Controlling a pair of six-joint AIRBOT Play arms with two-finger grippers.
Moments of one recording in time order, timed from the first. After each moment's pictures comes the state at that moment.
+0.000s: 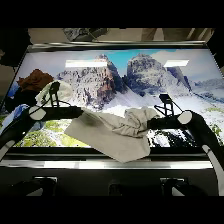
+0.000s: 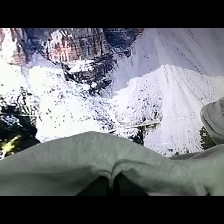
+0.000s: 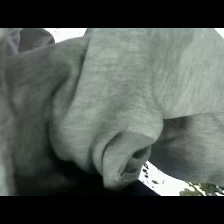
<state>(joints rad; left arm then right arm) -0.24 -1.18 0.89 0.98 -0.71 -1.45 0.02 -1.14 0.76 -1.10 0.89 1.21</state>
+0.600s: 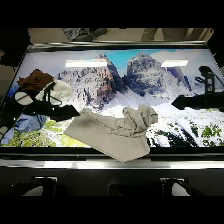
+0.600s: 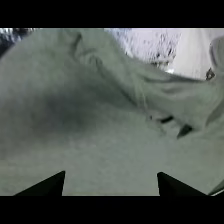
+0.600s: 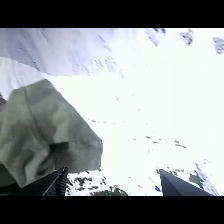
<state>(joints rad) -0.06 -1.24 0.99 0.95 -1.22 -1.46 -0.38 -1.22 1.20 -1.09 1.23 0.98</state>
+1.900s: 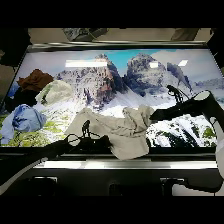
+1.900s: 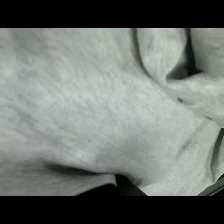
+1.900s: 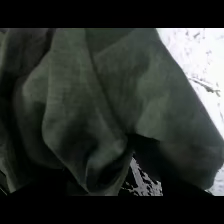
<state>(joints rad) -0.71 -1.35 0.61 0.39 -0.46 -1.60 -0.24 -1.49 1.11 -0.85 1.34 0.83</state>
